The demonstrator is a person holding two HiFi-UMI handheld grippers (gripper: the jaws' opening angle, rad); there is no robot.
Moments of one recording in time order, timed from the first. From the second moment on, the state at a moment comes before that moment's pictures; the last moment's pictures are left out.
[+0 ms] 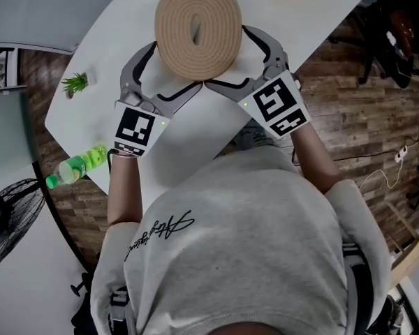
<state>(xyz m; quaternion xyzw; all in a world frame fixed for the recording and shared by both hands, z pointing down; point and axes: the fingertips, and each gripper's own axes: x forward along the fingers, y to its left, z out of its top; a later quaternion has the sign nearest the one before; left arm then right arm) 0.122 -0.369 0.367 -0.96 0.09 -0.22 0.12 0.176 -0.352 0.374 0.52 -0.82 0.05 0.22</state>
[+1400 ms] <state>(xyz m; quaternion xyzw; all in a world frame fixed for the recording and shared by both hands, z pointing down) 0.141 -0.399 0.400 -0.96 0.06 -0.25 0.08 0.194 -0.379 0.407 0.54 -0.80 0.11 0.25</state>
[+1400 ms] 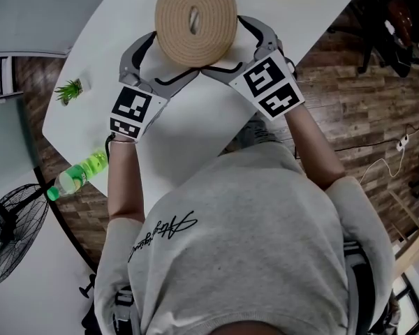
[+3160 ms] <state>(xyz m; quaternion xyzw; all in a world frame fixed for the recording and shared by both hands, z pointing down) 0.134 -0.392 0.399 -0.97 0.10 -0.23 0.07 0.196 -0.368 0.407 0.57 -0.79 0.10 0.22</state>
